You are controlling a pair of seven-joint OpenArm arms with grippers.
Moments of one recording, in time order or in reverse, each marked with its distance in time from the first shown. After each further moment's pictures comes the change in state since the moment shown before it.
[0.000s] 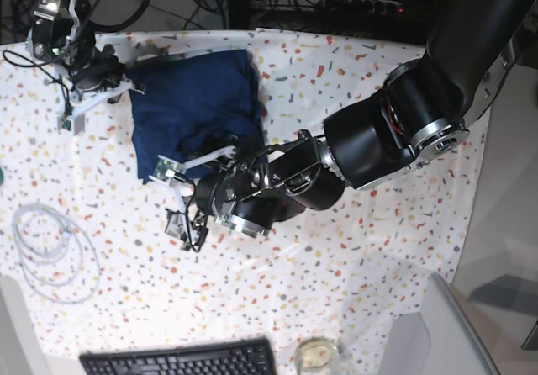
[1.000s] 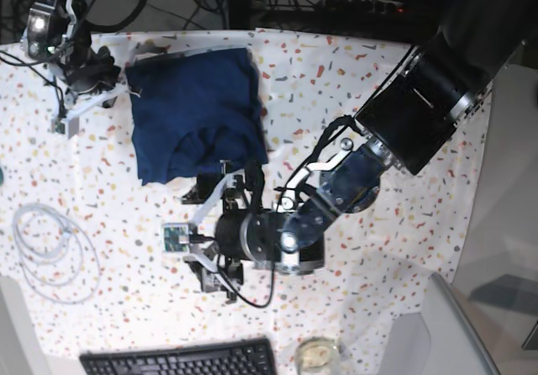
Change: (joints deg) left arm 7.8 -6.3 -25.6 25.3 -23.0 -7.1 27.8; right arm -1.1 0.0 0.0 4.7 -0.2 -0.5 -1.0
